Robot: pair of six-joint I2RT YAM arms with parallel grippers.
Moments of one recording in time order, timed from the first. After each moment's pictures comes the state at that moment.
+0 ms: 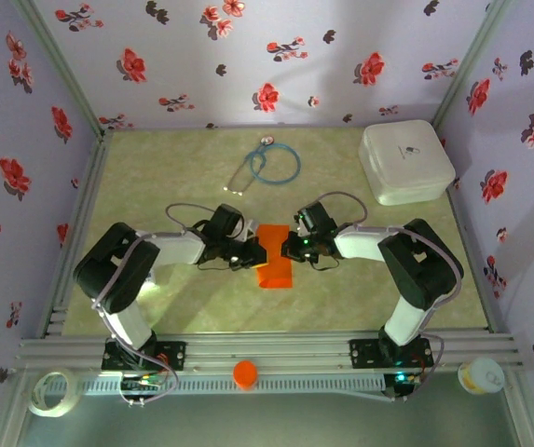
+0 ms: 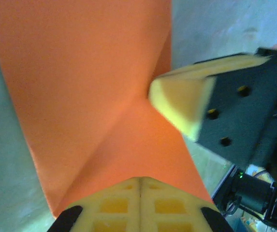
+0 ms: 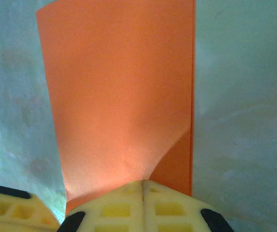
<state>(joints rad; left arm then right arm) -0.69 1.73 0.77 0.03 0.62 -0.81 0.60 1.72 0.78 -0.08 -0.40 0.77</state>
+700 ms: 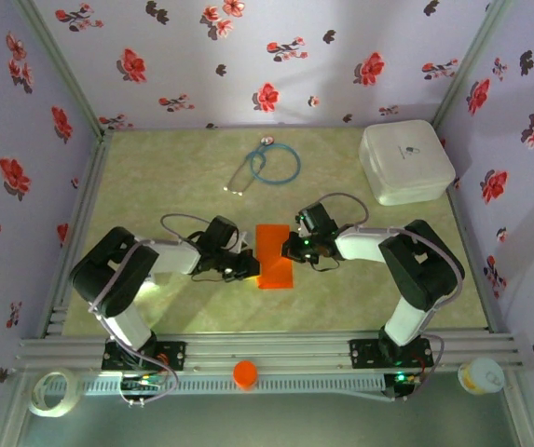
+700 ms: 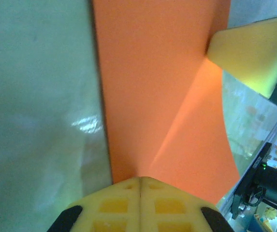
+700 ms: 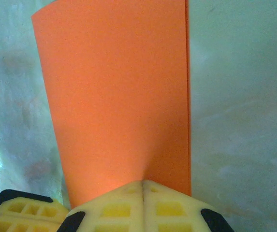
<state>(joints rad) -0.69 1.68 0.66 0.04 0.59 -0.80 0.60 1.71 0.76 -0.06 -0.40 0.79</state>
